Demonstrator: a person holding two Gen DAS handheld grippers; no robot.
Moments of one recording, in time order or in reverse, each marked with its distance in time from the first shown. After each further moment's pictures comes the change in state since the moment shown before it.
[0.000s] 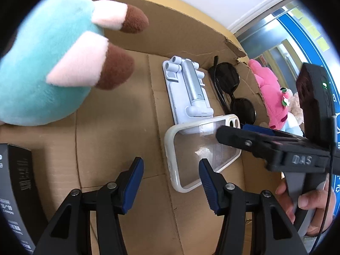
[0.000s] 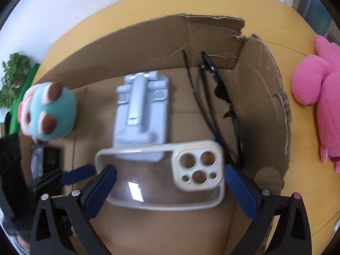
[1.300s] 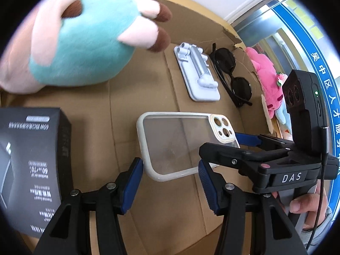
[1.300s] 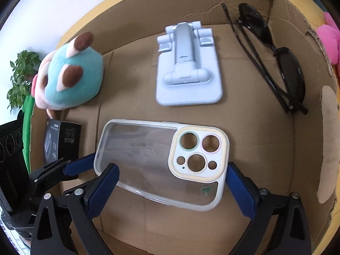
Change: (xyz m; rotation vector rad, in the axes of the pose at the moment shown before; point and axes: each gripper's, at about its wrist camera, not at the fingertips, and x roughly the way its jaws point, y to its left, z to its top) left arm -0.039 0.021 -0.034 0.038 0.071 0.021; right arm -0.011 0.047 -0.050 0.031 0.076 0.140
